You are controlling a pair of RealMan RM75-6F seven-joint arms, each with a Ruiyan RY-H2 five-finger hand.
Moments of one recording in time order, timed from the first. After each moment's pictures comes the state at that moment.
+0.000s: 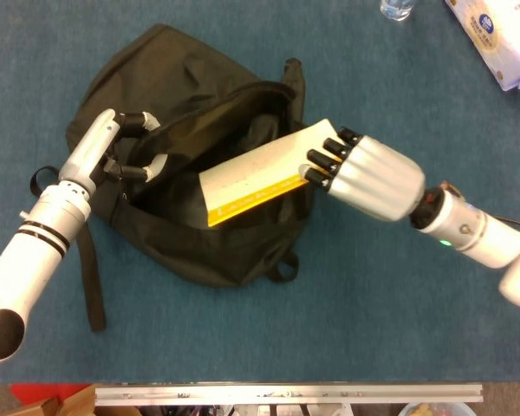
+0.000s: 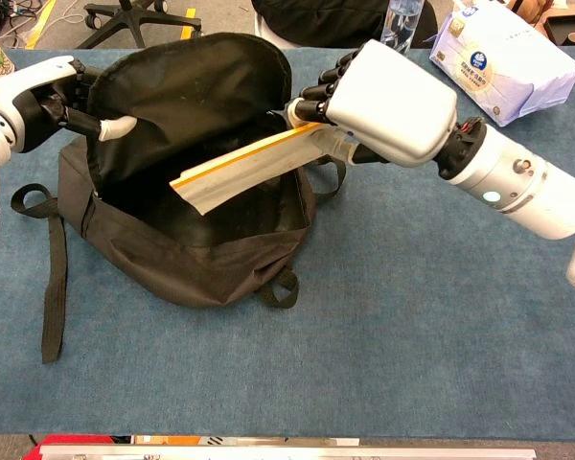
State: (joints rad) left arm -0.56 -1.19 -0.31 -1.87 0.93 0.79 -0.42; right arm 0.75 -1.70 0.12 -0.97 -2.04 1.45 -0.13
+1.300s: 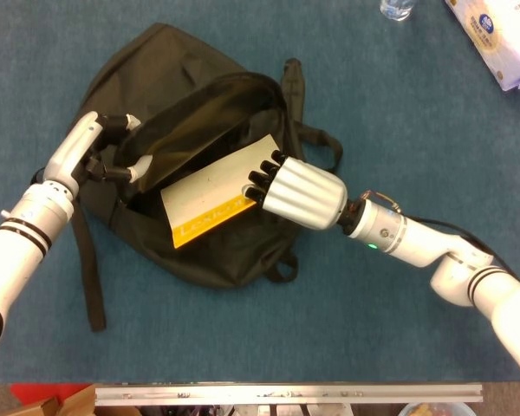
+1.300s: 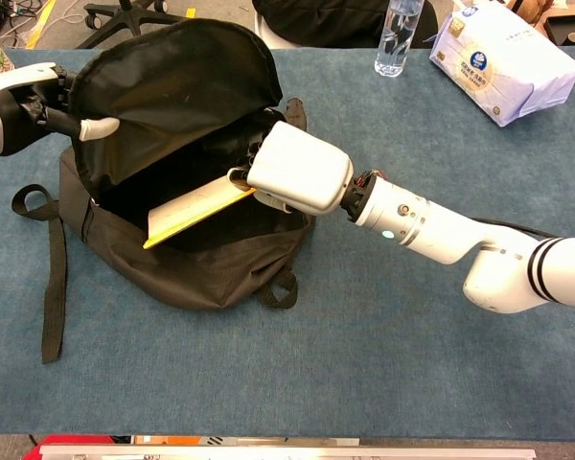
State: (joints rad) left arm -0.55 -1.11 -0.32 -1.87 0.89 0.68 -0.53; right arm 0.89 -2.17 -0.03 -0.32 -1.90 1.46 0.02
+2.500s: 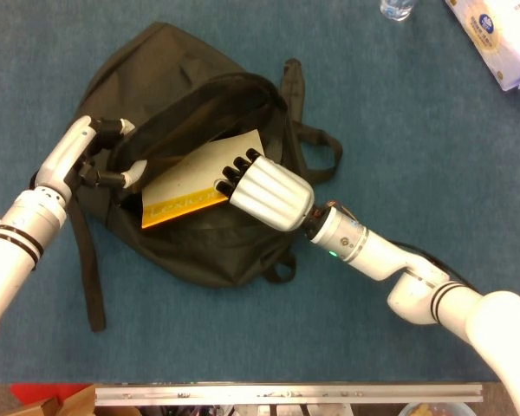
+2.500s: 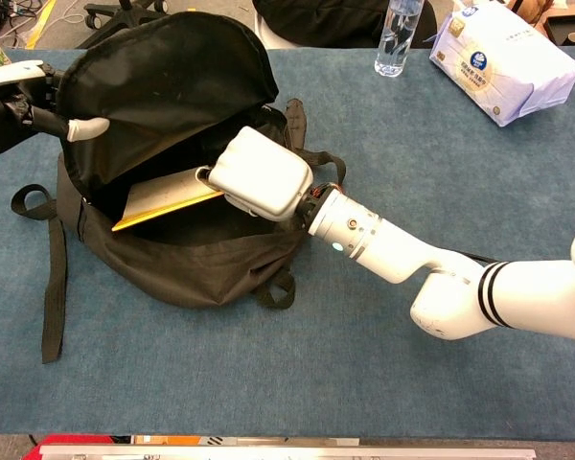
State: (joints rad) left arm -0.54 -1.05 -0.31 -1.93 0.89 0.70 -0.53; right arm 0.94 -2.27 0.01 -0.40 -1.74 1.31 -0.15
